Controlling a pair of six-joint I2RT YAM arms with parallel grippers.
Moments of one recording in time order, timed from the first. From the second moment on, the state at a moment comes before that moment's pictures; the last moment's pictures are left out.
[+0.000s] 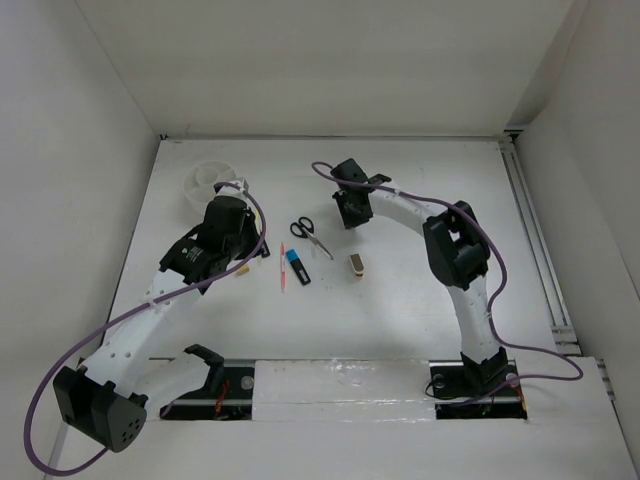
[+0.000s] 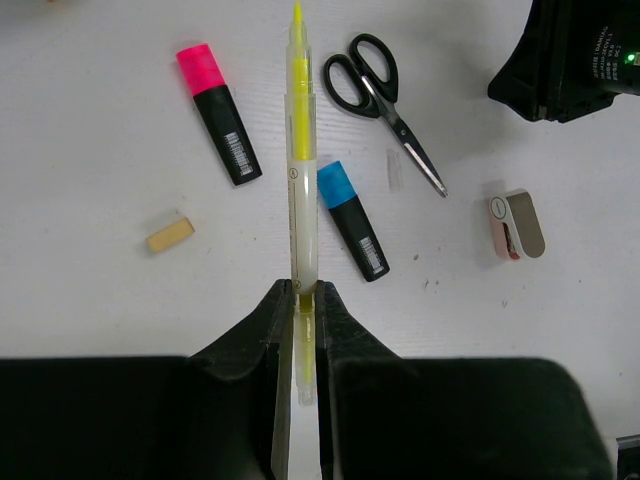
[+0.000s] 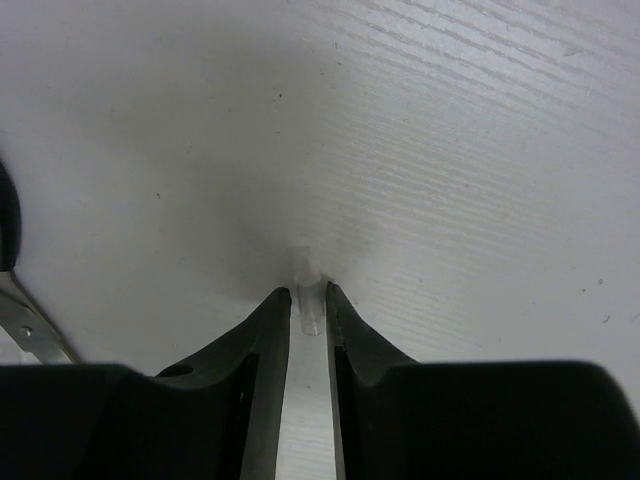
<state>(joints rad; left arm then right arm) -0.47 1.00 0.96 -0.68 -0.17 -0.50 0.59 2.22 1.75 -0.62 0.16 0.21</state>
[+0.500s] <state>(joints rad) -0.47 1.00 0.96 -0.64 -0.04 -0.47 0.56 1.99 1.42 -0.38 -0.02 0.33</state>
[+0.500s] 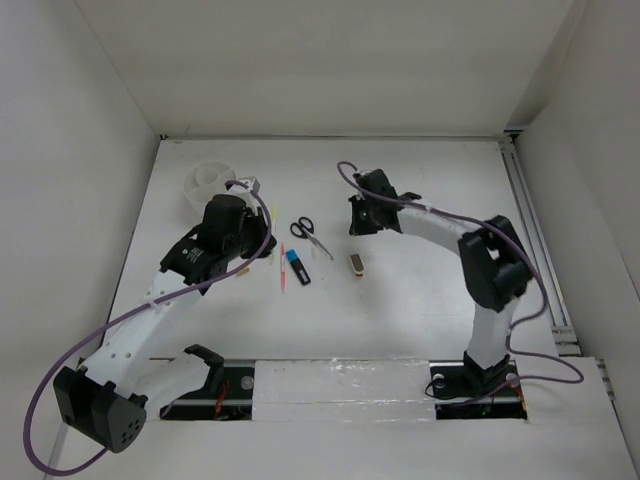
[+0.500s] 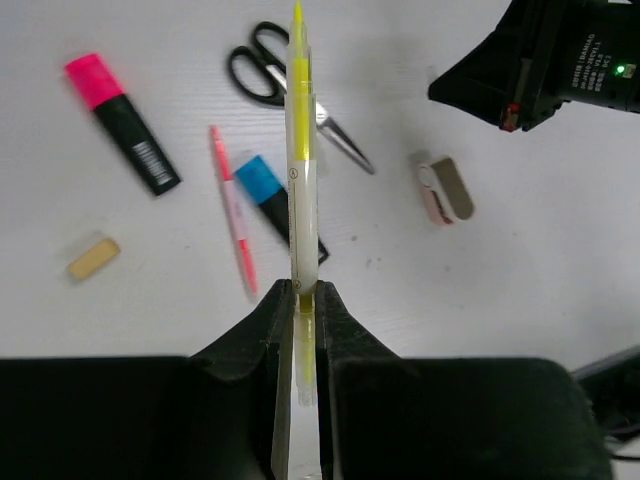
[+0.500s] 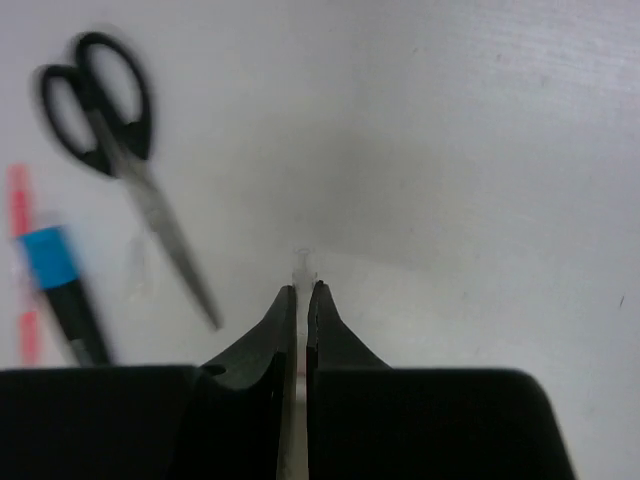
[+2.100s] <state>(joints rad) -0.47 0.88 0.90 -0.46 0.49 -0.38 0.75 1.42 0.89 0.59 0.02 1.18</state>
